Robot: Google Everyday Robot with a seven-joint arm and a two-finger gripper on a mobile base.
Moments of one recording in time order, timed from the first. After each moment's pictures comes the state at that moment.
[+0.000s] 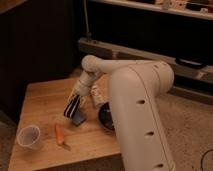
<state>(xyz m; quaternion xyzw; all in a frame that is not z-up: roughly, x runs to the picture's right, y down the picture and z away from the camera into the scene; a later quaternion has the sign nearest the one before) -0.179 0.074 0.813 -0.50 0.20 0.69 0.49</state>
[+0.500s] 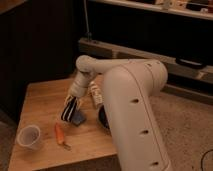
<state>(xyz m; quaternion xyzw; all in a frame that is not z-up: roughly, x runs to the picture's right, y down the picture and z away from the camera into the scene) -0.193 0.097 0.794 -0.51 0.24 0.66 0.51</state>
